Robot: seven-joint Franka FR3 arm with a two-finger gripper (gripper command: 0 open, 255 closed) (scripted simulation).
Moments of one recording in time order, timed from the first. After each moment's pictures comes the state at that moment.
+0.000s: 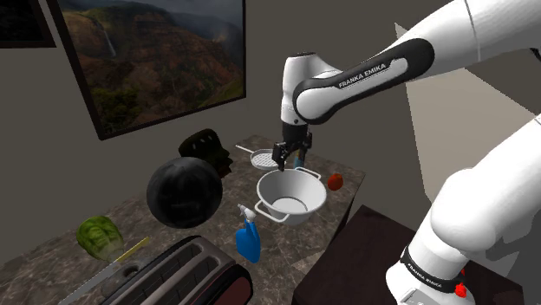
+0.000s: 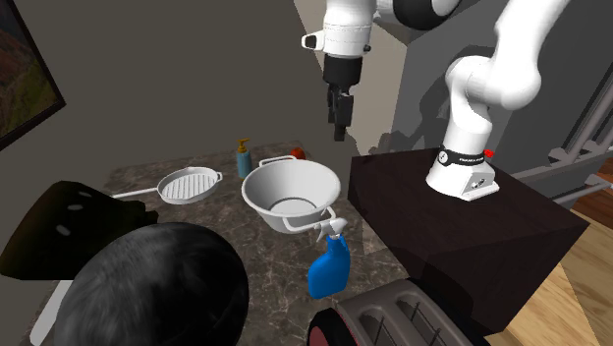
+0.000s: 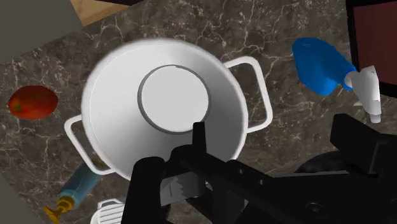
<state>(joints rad) -0.07 -0.32 0.23 -2.45 0.00 2.16 0.30</state>
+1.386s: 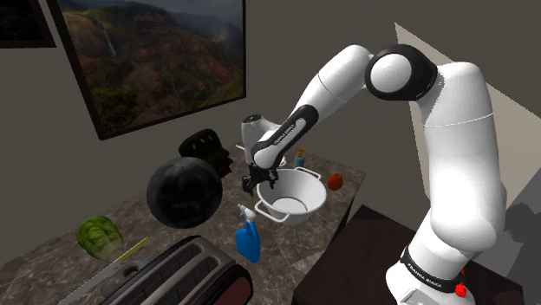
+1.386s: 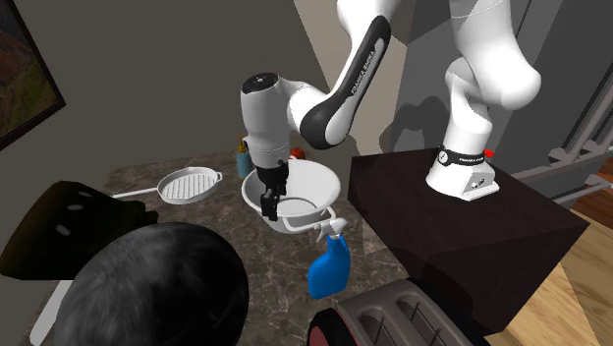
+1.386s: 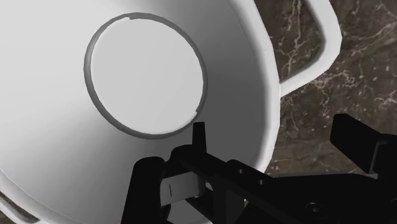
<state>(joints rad) -0.06 0.49 0.18 -2.02 -0.32 2.41 0.75</state>
